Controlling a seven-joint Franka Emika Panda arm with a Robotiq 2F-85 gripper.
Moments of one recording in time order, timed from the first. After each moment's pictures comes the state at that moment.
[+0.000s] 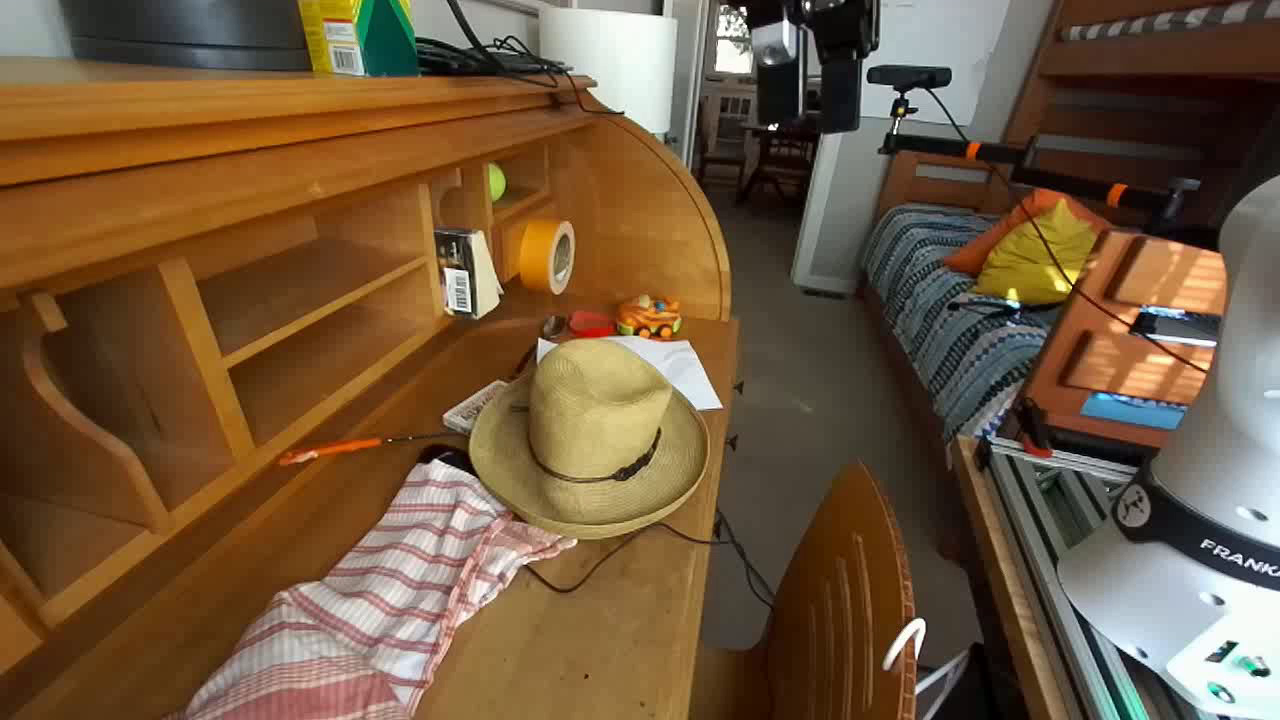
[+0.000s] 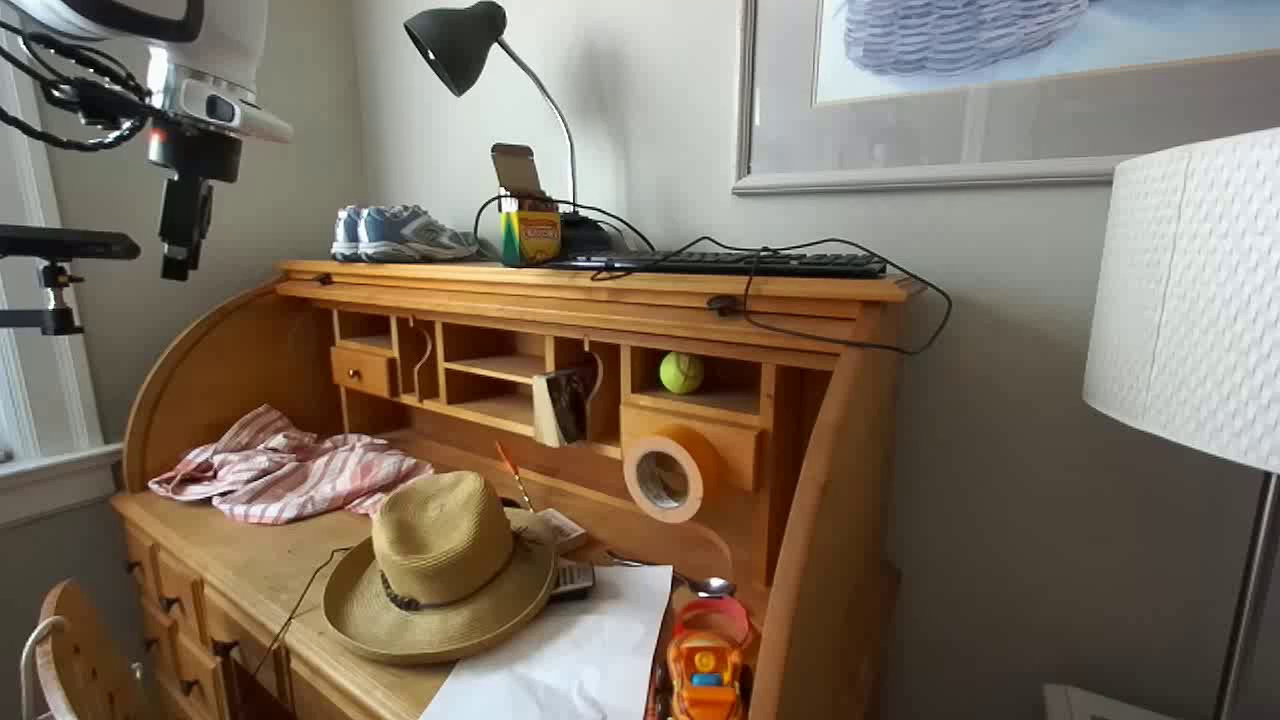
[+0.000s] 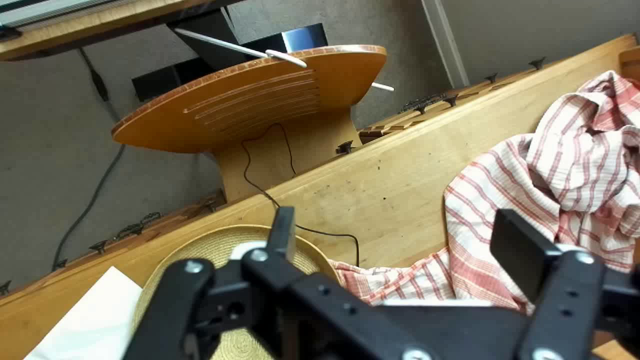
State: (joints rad) arm 0.04 -0.40 0.14 -2.15 0.22 1.60 0.43
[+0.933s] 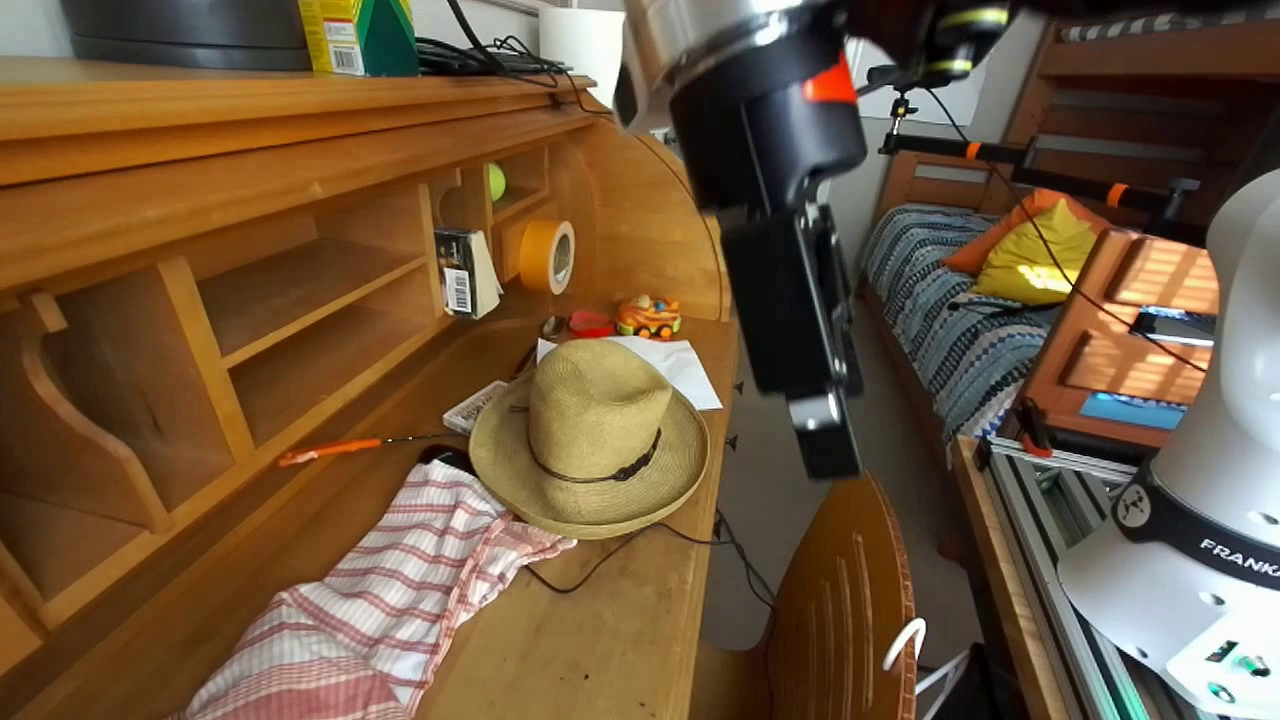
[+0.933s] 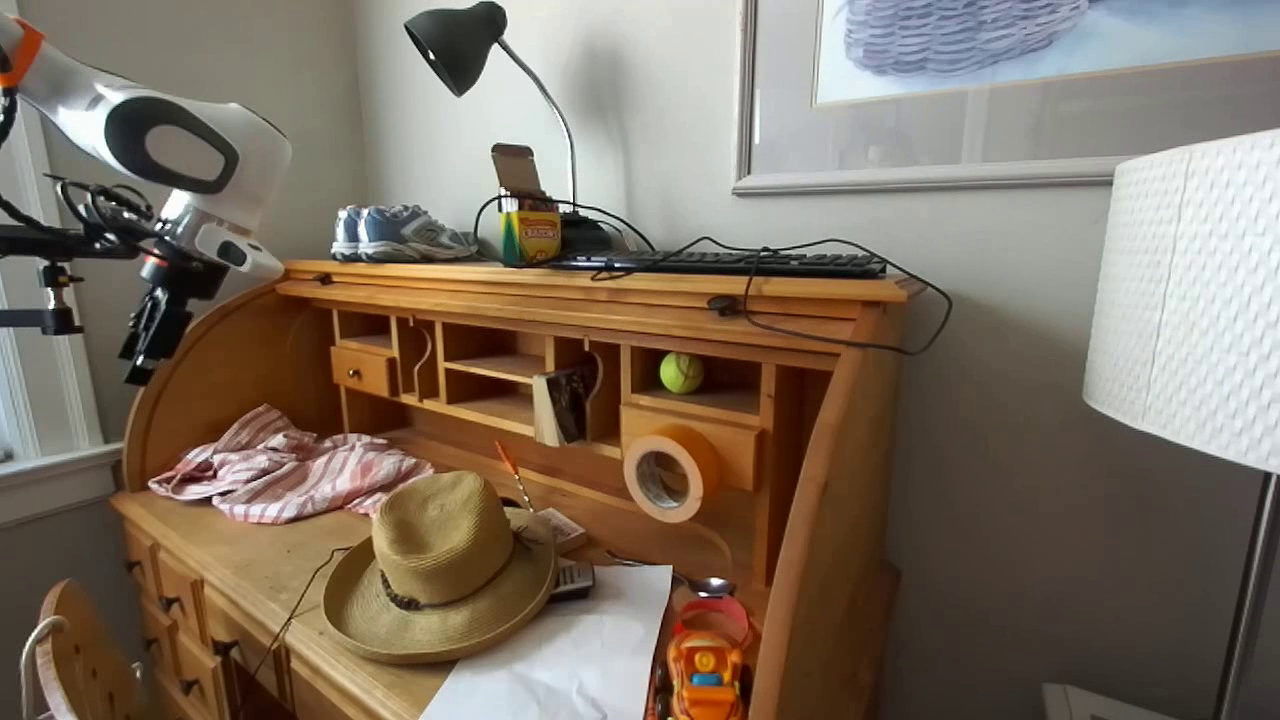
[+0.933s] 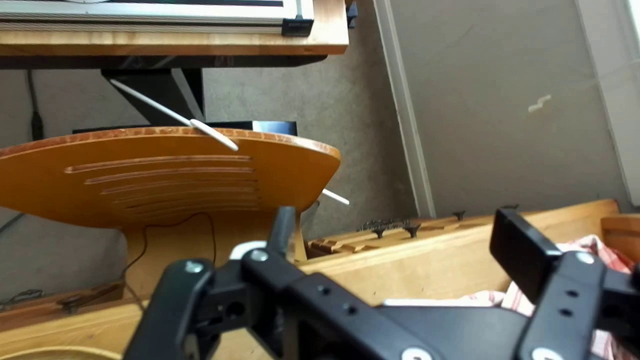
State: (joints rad) arm 0.15 -0.17 0.22 -2.26 0.37 1.71 0.27
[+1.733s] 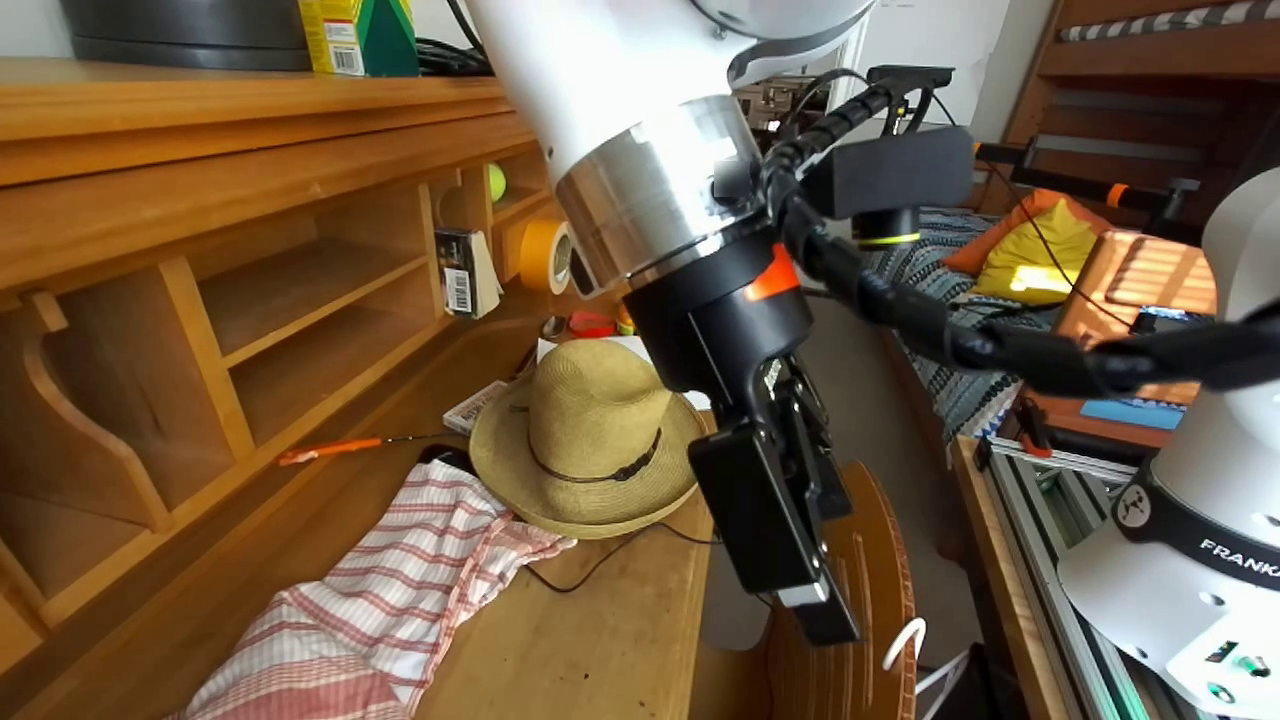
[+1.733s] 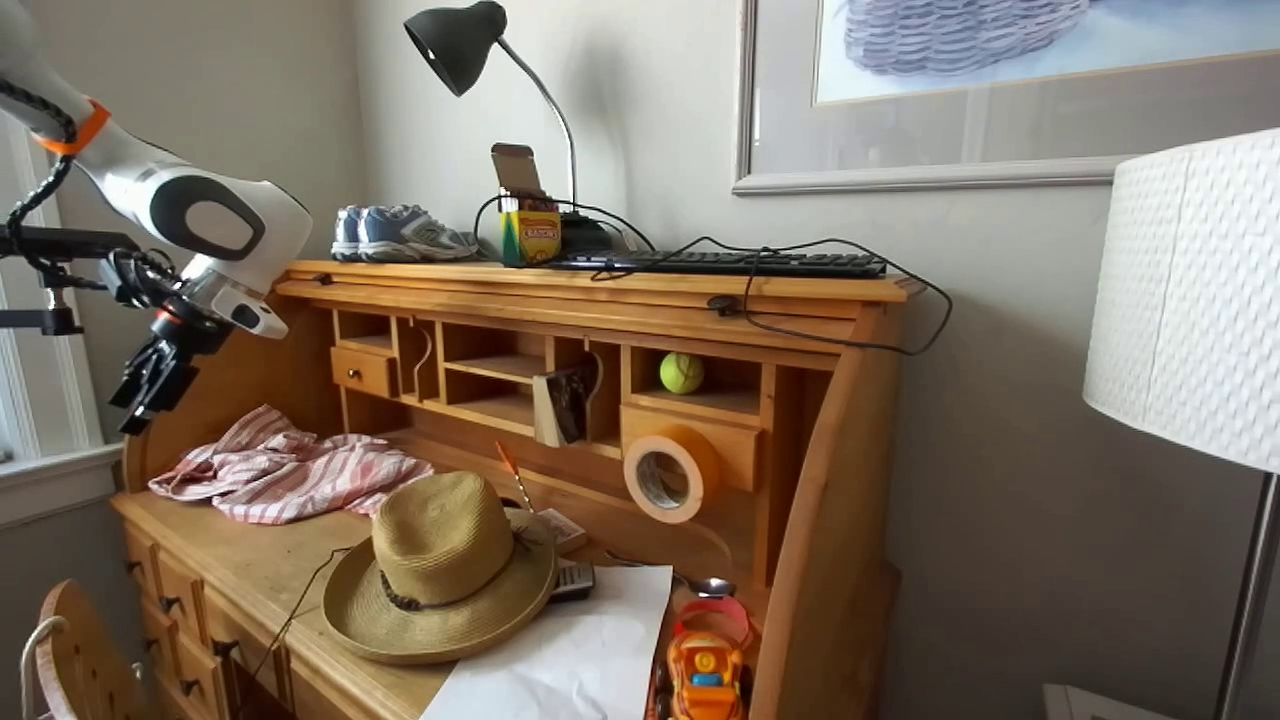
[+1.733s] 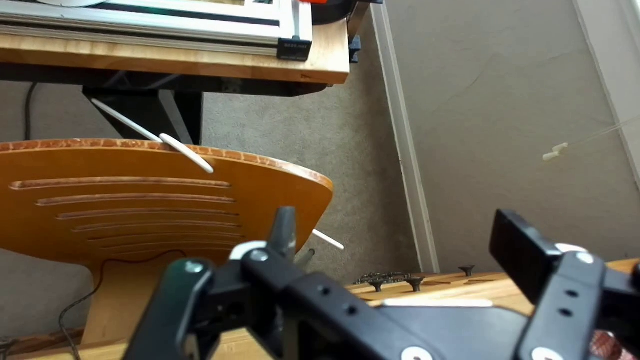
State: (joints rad) arm 0.19 0.02 0.24 -2.22 0.38 1.74 0.23
